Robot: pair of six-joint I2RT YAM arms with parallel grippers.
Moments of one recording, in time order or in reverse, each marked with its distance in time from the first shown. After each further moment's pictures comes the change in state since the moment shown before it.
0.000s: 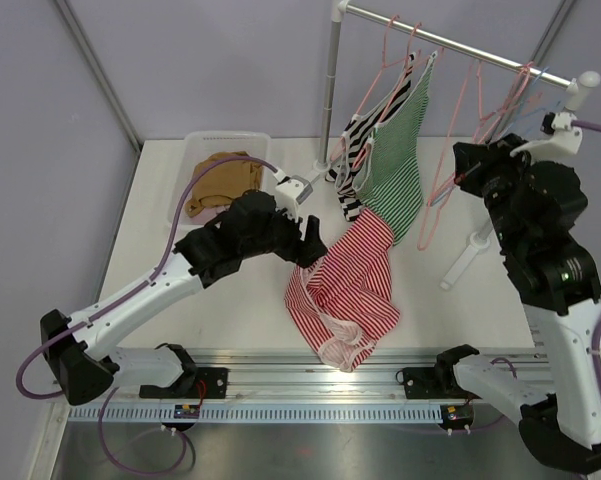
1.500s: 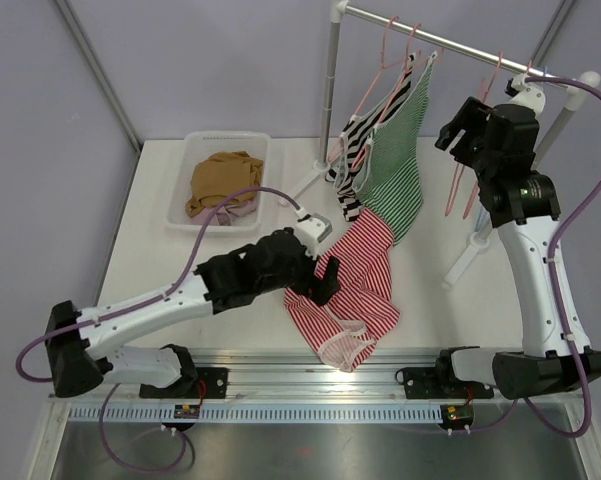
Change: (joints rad) left arm -0.209 -0.053 -0.144 0.015 -0.204 -0.073; right arm -0.223 0.397 0.153 -0.064 -0.042 -0.096
